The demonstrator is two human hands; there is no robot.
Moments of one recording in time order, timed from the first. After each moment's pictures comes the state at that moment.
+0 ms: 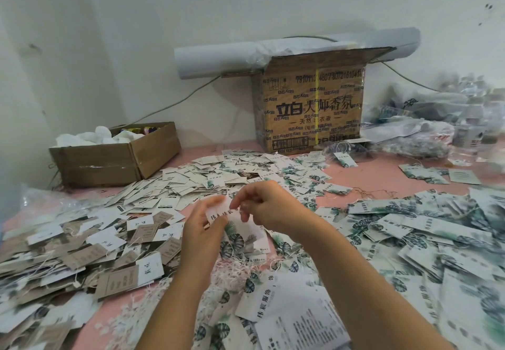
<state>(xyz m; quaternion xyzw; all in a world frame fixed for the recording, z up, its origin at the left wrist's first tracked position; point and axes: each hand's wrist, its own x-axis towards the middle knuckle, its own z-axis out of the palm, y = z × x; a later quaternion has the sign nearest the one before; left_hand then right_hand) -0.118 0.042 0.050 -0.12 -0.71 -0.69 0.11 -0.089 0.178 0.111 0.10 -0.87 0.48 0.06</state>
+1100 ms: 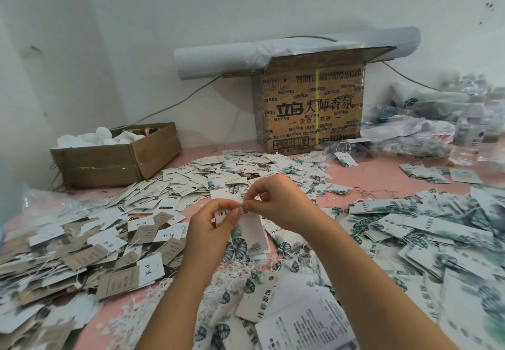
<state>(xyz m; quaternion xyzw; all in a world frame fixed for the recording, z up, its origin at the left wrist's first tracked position) -0.111 0.044 0.062 -0.19 -0.74 -0.63 0.11 -0.092 0.191 0.111 0.12 -0.91 0.35 0.18</state>
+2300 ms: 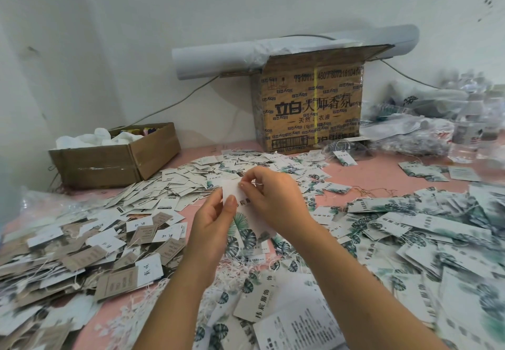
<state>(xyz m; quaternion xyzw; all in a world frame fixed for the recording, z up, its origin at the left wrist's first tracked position) -0.109 0.053 0.065 -0.21 -0.65 -0.73 0.03 -0.097 0.179 0.104 0.08 -0.89 0.31 0.33</state>
